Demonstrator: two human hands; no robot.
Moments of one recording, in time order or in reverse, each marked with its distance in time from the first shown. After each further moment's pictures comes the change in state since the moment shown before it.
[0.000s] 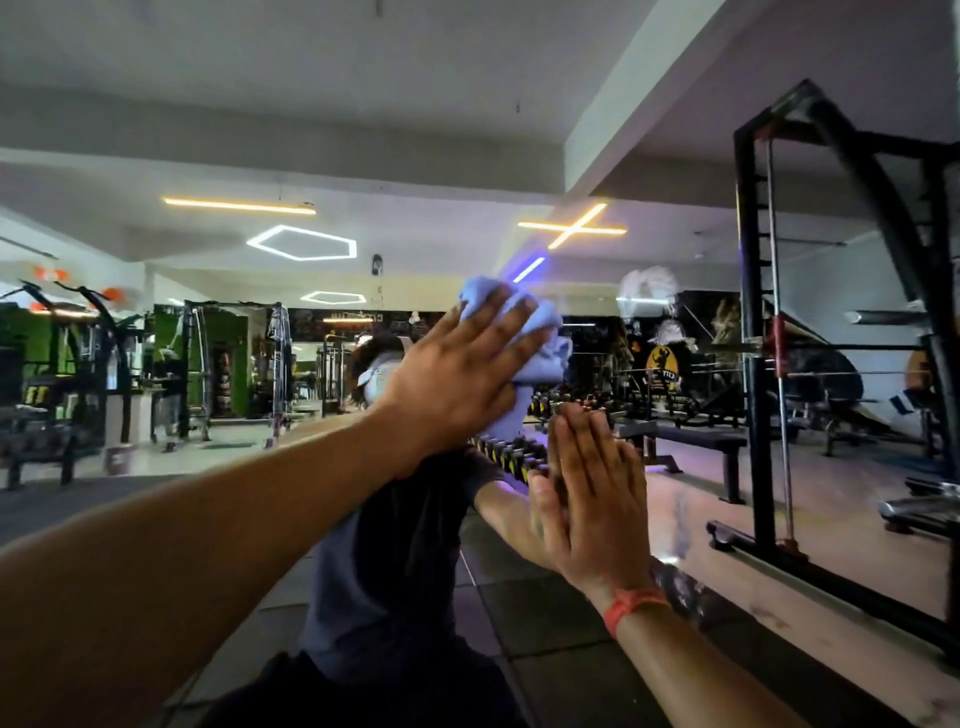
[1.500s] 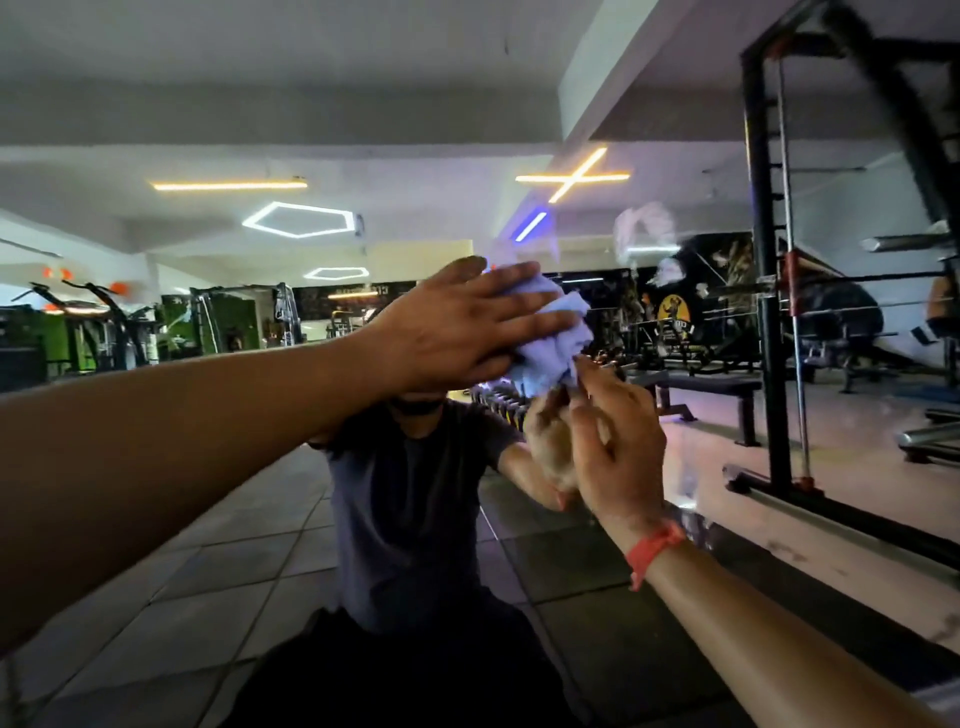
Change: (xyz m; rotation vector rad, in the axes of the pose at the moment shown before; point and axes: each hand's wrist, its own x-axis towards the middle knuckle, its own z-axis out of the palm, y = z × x) left_hand 0.013 -0.017 -0.018 0.053 -0.179 0.361; right_hand 0.015 -0.013 -0.021 0.516 0.228 0.341
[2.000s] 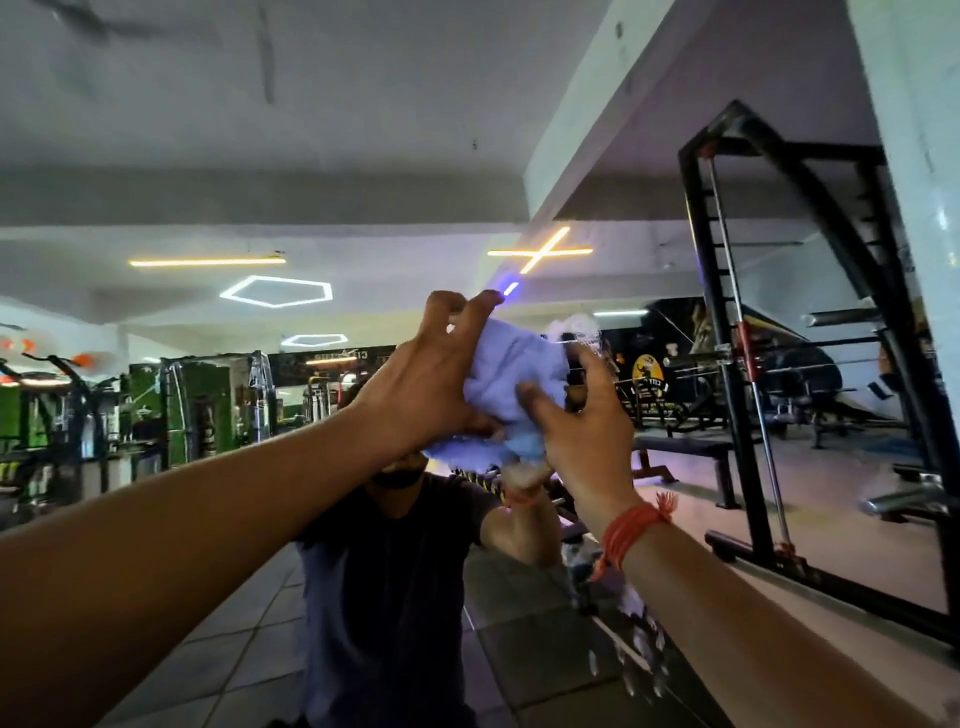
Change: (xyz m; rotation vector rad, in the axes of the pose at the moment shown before) left_hand 0.080 -0.008 -0.025 -0.610 0.113 -0.611; right_hand 0.124 -0.026 -0.017 0.185 -0.066 0.432
